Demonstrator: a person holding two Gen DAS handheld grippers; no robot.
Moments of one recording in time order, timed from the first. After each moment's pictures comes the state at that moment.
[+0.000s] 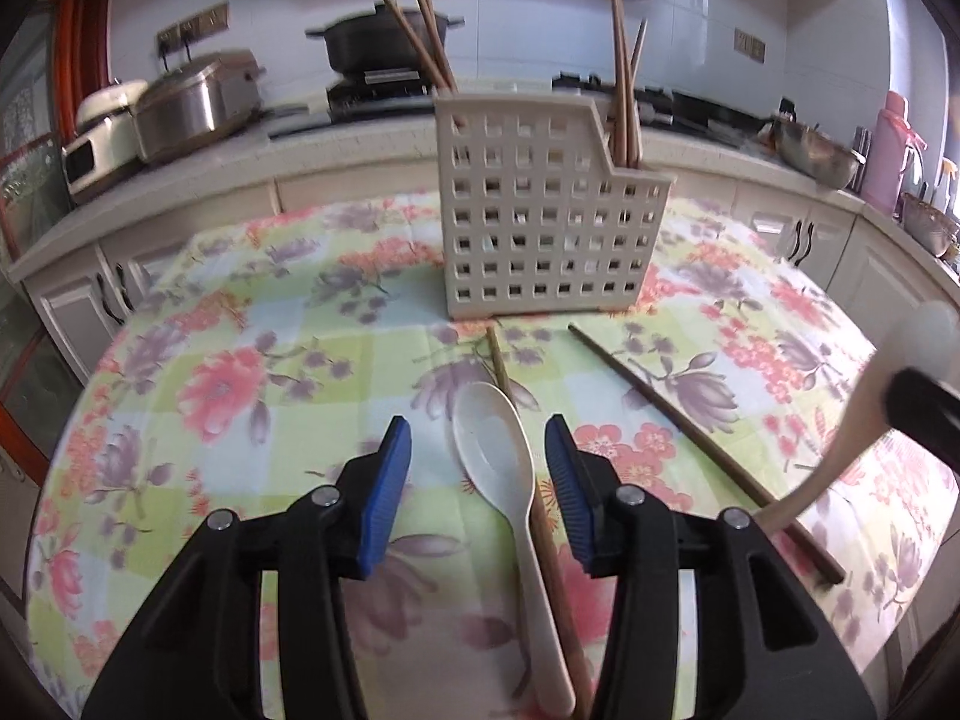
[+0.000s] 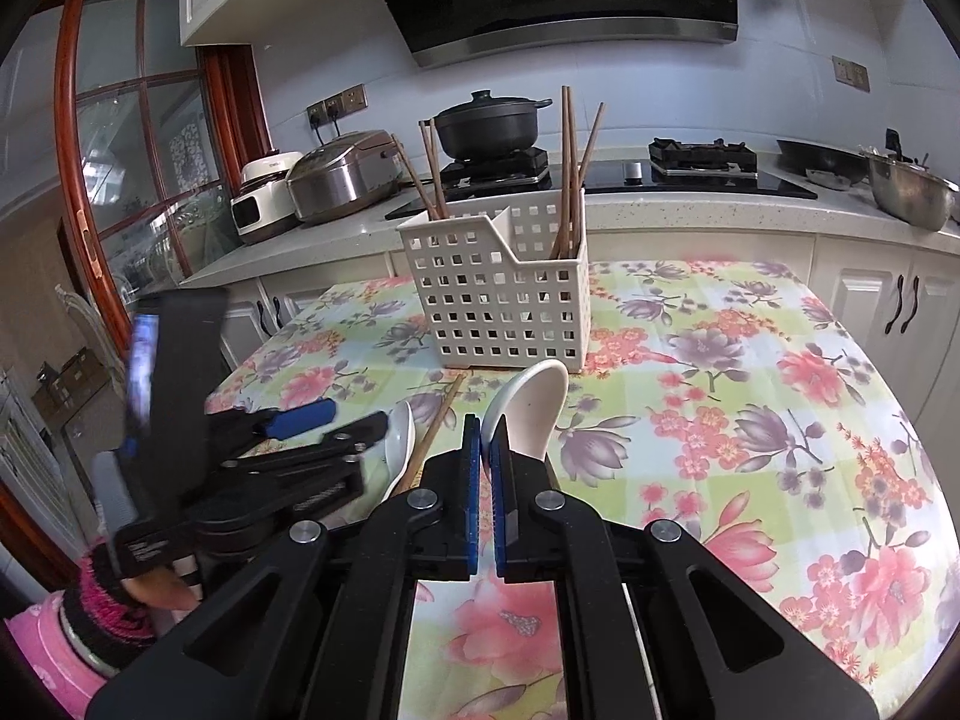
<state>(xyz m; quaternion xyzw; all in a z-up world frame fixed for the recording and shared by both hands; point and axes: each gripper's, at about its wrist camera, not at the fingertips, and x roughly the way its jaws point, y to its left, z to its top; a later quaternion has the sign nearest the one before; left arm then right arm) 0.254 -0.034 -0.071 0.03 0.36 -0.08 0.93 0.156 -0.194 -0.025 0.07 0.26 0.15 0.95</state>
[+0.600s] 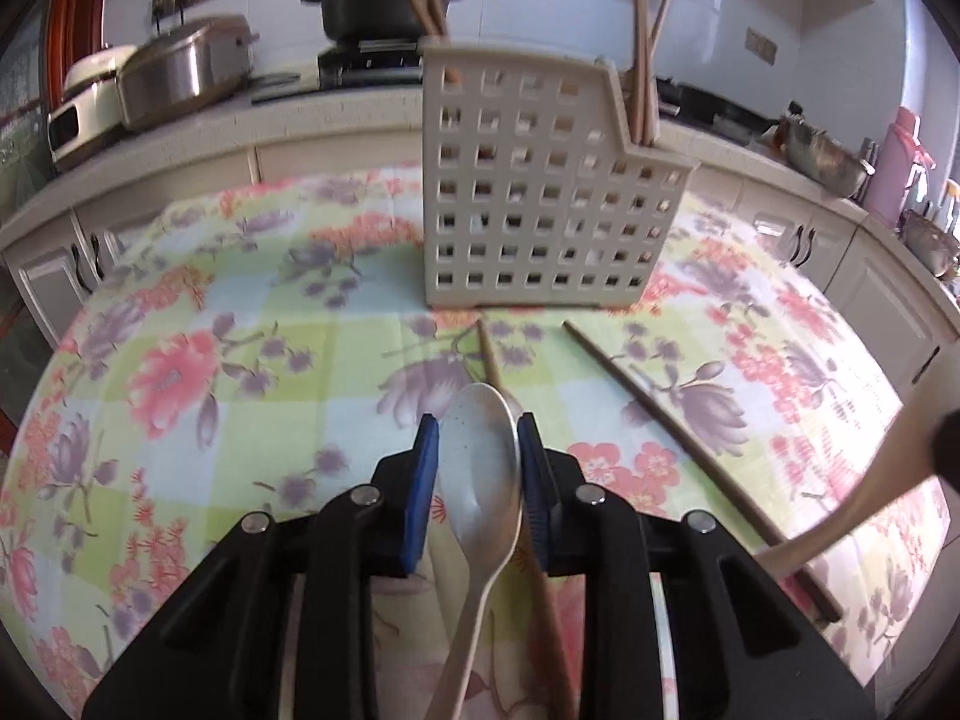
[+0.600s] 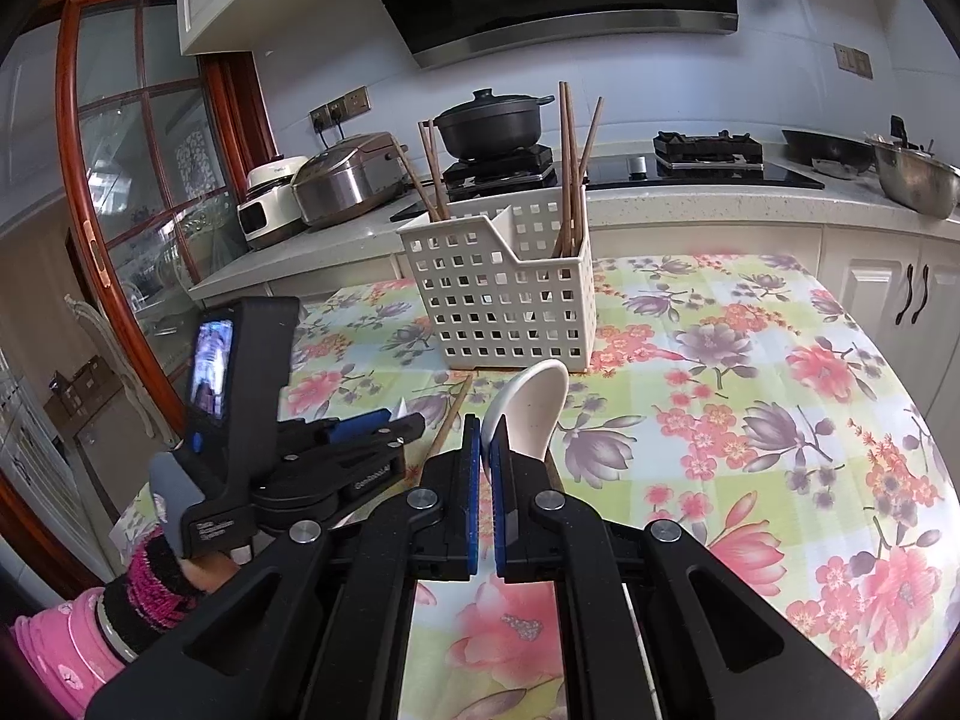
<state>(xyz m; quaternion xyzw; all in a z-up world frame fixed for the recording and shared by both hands) 0.271 -0.039 -0.081 0.00 0.36 -0.09 0.93 0.159 -0.199 -0.025 0.08 0.26 0.16 0.95</state>
